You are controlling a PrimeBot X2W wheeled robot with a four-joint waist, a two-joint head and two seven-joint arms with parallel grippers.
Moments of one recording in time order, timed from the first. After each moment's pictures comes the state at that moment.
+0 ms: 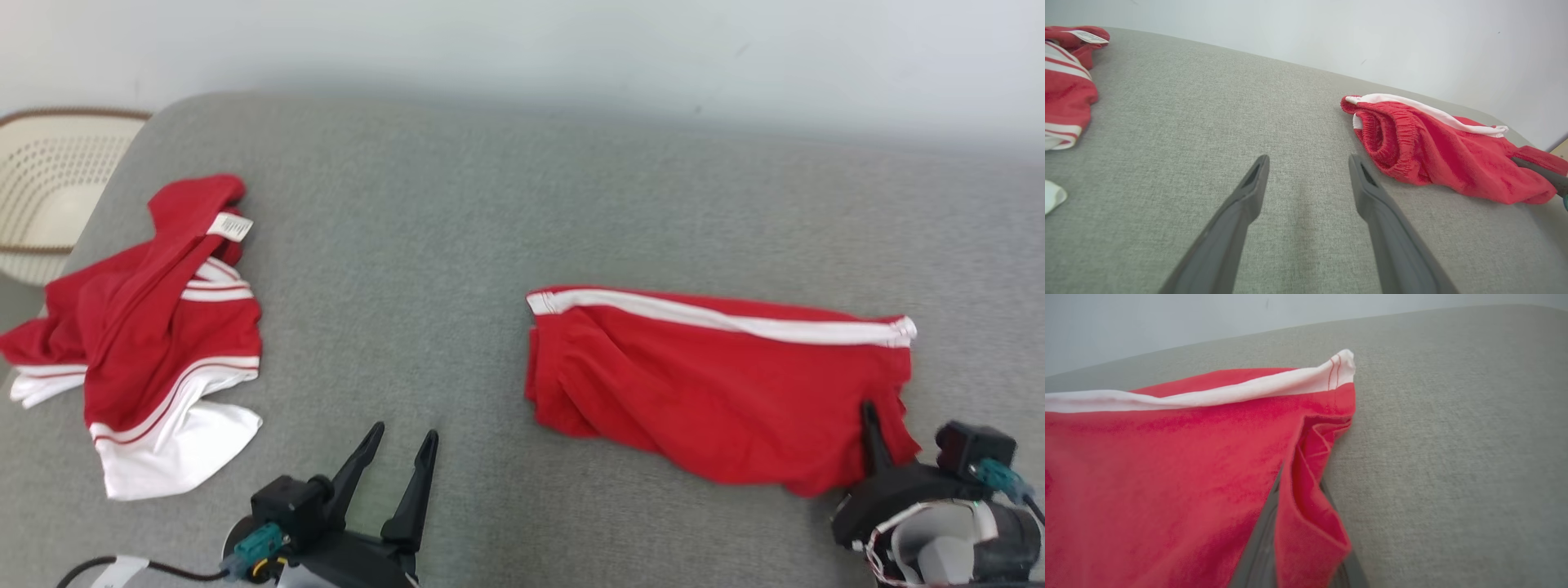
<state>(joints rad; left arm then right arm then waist) -0.35 0.05 -0.29 0.42 -0.30 -0.13 -0.26 -0.43 -0.23 0.09 0.77 0.27 0.13 -0.26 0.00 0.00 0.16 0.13</state>
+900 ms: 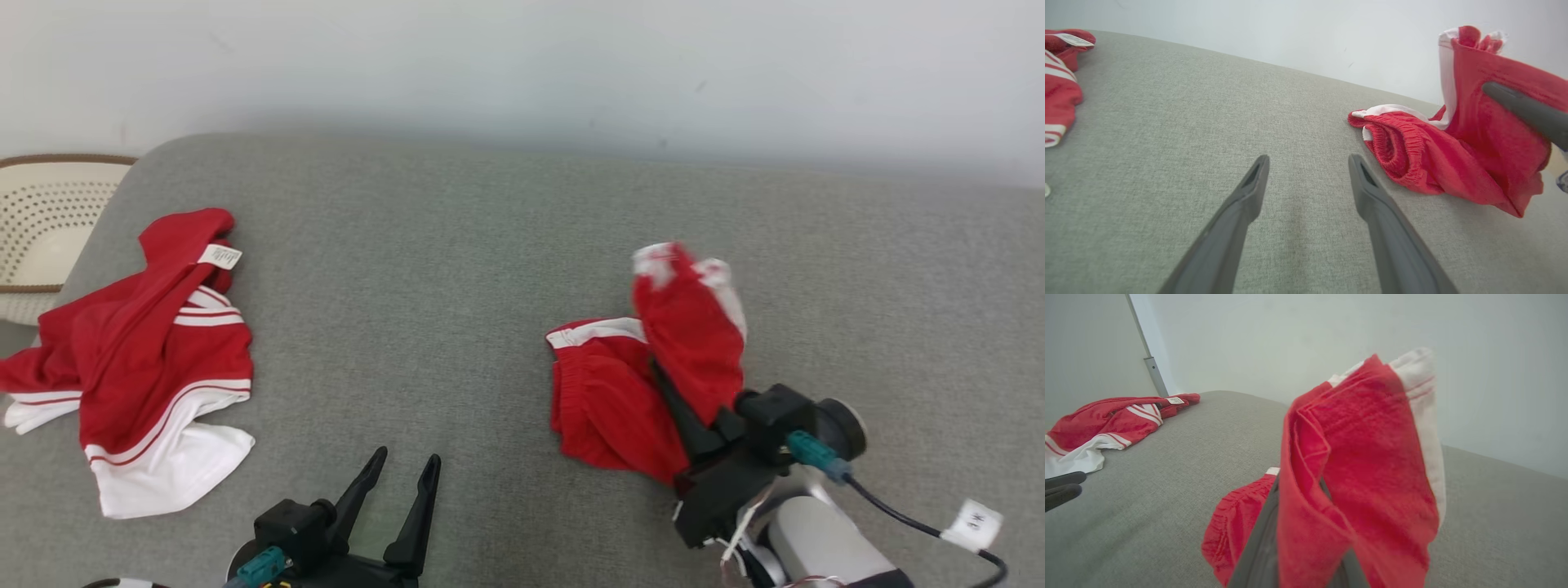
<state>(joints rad) -0.28 0.05 -0.28 0.40 -0.31 -0.13 -0.26 -0.43 -0.23 0.60 0.44 0.25 0.13 -0.26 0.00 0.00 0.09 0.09</state>
